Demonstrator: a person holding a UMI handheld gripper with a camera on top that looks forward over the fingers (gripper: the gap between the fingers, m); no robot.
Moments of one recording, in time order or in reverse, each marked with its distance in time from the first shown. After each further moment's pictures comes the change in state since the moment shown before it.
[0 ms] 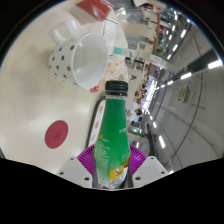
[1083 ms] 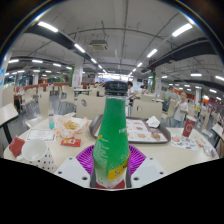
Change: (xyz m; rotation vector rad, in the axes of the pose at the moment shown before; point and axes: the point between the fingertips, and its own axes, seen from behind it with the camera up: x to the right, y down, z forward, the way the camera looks) arm -0.044 -0.013 0.013 0.256 -0.260 1.751
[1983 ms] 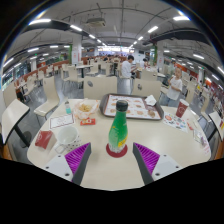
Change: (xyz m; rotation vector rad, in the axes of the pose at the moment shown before) arm -0.014 0.003 -0.125 -0.327 -0.036 0.050
